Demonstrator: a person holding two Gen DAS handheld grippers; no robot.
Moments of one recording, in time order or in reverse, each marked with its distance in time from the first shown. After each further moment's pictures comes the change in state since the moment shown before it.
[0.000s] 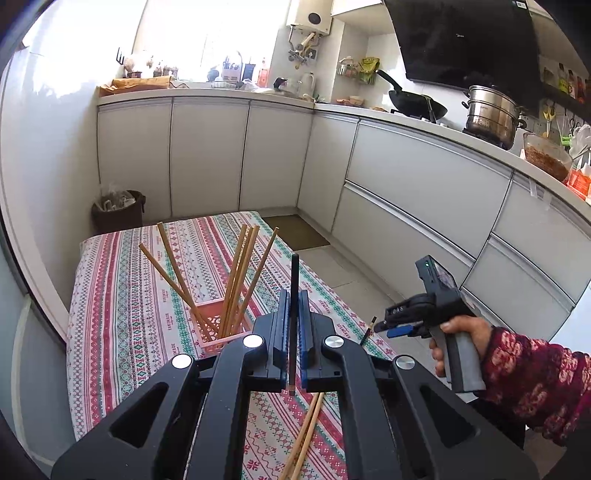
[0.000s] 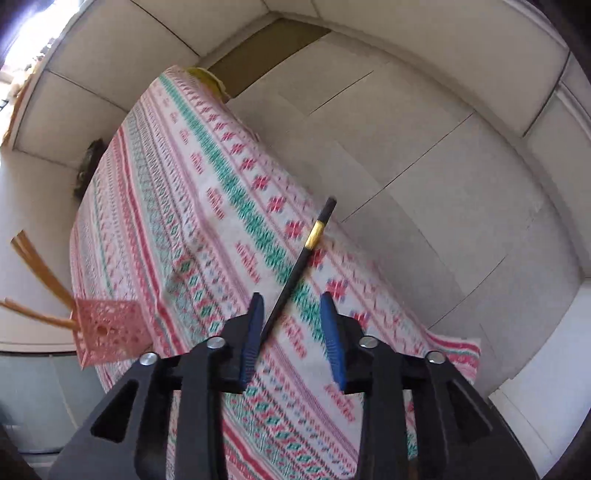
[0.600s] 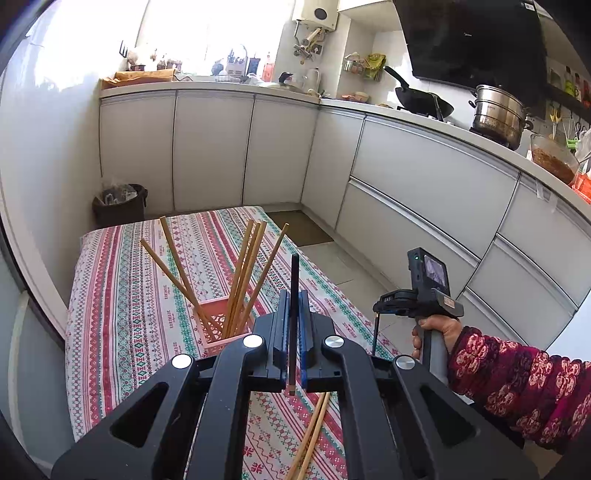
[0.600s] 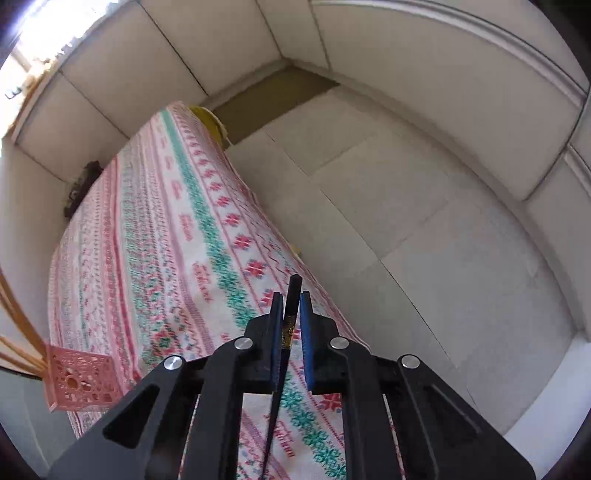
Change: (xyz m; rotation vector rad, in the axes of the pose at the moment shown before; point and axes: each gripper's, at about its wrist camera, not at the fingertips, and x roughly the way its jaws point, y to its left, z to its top) left arm 0.010 0.008 0.001 -0.022 0.015 0.013; right arm 0.013 0.003 0.027 -0.110 -0.254 -0.009
